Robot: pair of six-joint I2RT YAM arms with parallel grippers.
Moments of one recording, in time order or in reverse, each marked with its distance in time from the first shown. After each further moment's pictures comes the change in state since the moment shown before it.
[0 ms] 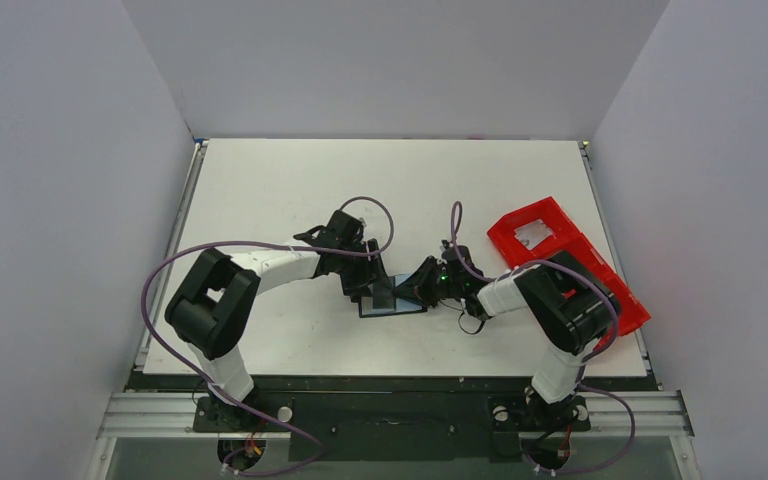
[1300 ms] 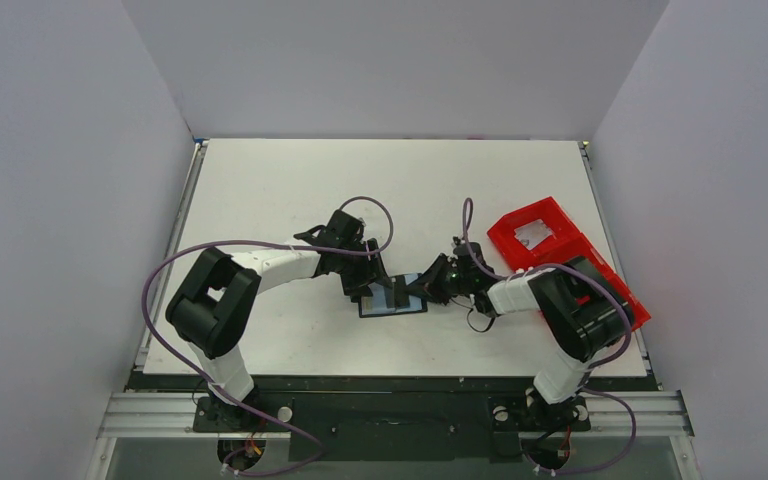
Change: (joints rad) left arm 0.006 0.006 0.006 -0.007 -0.003 -0.015; right arm -0.066 -0.057 -0.019 -0.076 -0.003 -0.081
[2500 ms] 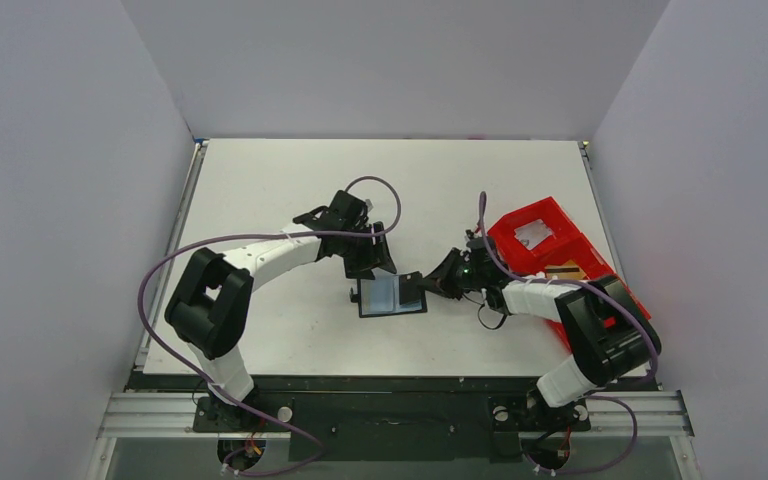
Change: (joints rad) left arm 0.001 -0.009 0.163 -0.152 -0.005 0.088; right arm -0.061 -0.164 0.000 -0.199 0.022 -0.108
